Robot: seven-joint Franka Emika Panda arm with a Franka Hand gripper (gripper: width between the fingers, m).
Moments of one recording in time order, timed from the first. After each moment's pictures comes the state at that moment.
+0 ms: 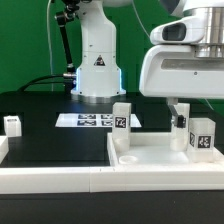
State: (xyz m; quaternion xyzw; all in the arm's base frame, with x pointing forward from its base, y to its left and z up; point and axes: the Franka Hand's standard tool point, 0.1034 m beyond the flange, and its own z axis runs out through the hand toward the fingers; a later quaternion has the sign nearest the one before) arm 0.638 0.116 0.084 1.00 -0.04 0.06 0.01
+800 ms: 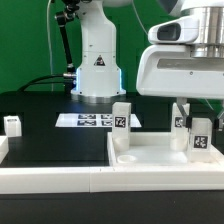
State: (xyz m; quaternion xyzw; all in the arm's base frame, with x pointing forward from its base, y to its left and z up) arm 0.637 0.111 0.084 0.99 -0.16 0.06 0.01
